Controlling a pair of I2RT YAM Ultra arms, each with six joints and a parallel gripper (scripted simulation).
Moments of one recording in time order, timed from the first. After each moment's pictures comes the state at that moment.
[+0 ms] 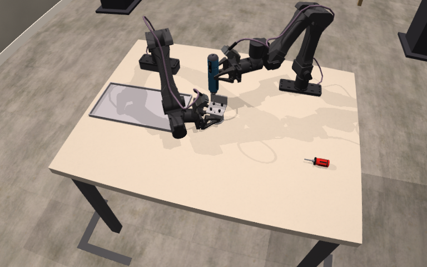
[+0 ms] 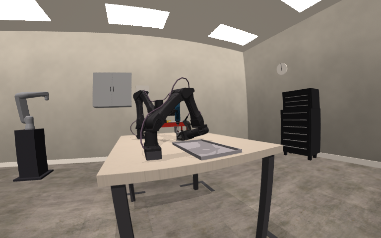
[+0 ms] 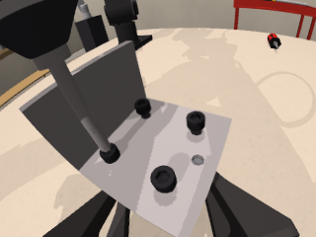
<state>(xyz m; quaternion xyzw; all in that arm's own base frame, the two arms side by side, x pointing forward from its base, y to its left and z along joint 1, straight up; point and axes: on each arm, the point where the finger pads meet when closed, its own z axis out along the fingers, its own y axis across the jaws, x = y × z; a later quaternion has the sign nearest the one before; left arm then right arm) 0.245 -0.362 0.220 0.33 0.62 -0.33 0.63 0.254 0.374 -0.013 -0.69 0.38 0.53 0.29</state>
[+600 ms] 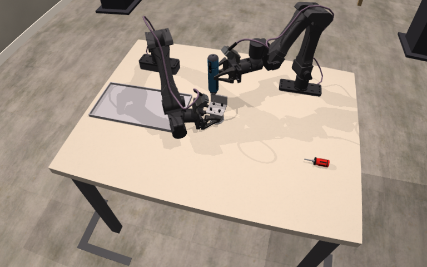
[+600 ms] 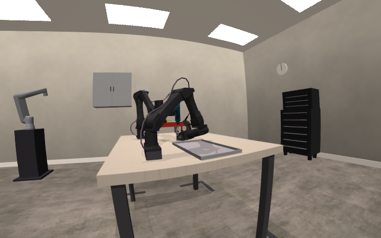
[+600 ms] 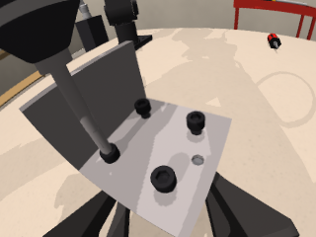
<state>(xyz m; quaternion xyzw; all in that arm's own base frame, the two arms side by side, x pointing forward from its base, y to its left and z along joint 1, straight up) 0.245 -0.362 0.219 0.33 0.62 -0.33 0.63 0.254 0.374 -0.013 -0.69 0.38 0.53 0.29</state>
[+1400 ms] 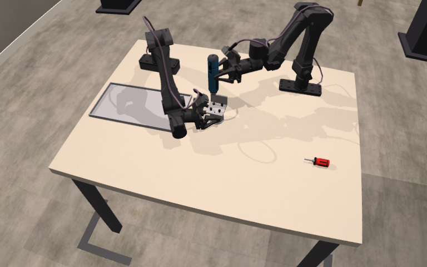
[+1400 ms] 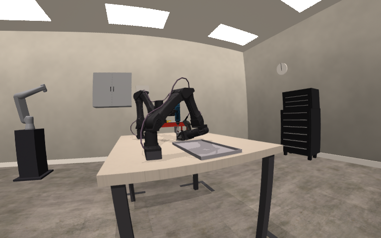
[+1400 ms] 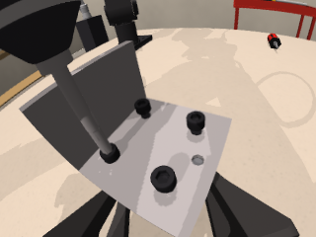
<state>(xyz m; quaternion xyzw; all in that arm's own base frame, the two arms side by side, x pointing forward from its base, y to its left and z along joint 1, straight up) 0.245 -0.362 0.219 0.33 0.62 -0.33 0.63 0.254 0.374 -0.013 -0.69 0.38 0.53 0.29</state>
